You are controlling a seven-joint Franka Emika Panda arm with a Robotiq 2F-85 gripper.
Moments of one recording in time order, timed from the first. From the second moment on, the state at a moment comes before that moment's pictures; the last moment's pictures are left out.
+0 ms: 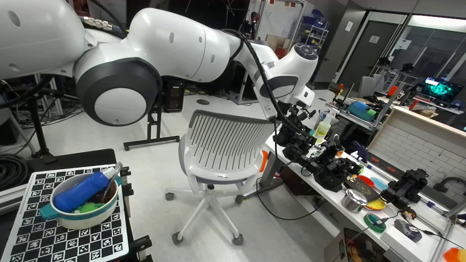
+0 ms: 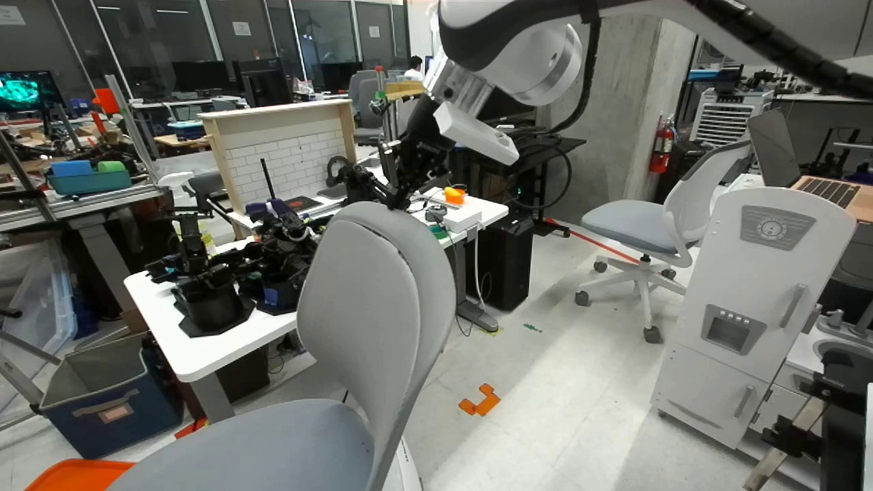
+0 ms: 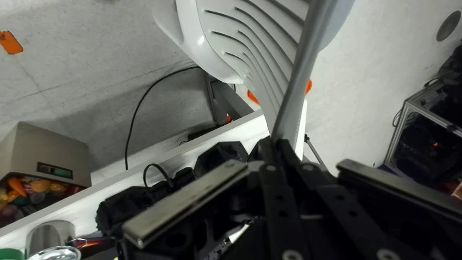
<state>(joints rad) -0.03 1.29 0.16 -0.45 0.27 2.15 0.07</state>
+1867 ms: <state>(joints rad) -0.17 1.26 0.15 -0.45 0.26 2.08 0.10</state>
